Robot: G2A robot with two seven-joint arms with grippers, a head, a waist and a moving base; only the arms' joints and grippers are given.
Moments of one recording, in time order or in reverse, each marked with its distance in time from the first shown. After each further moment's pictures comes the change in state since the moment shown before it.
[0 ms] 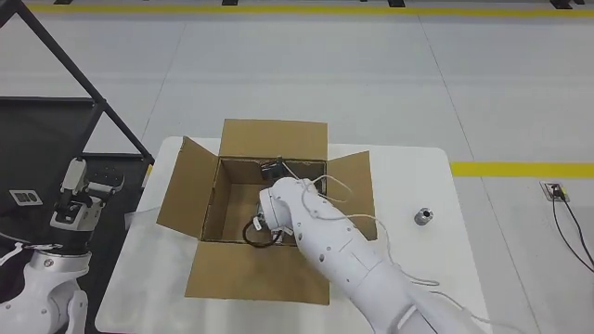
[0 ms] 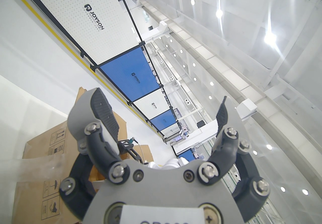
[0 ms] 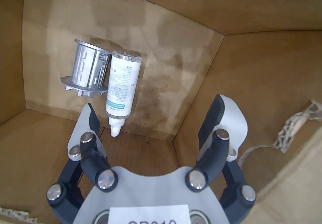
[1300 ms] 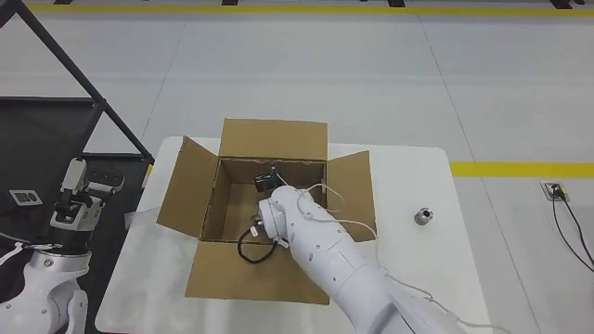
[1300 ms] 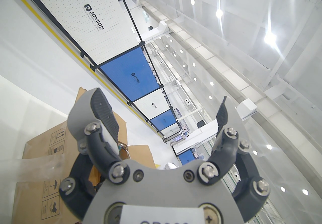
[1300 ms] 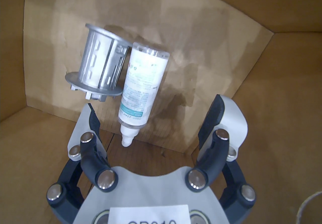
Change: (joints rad) left arm 0.000 0.000 0.000 0.000 0.000 0.000 0.000; right arm 0.025 -0.097 0.015 0.242 0.083 -0.140 -0.145
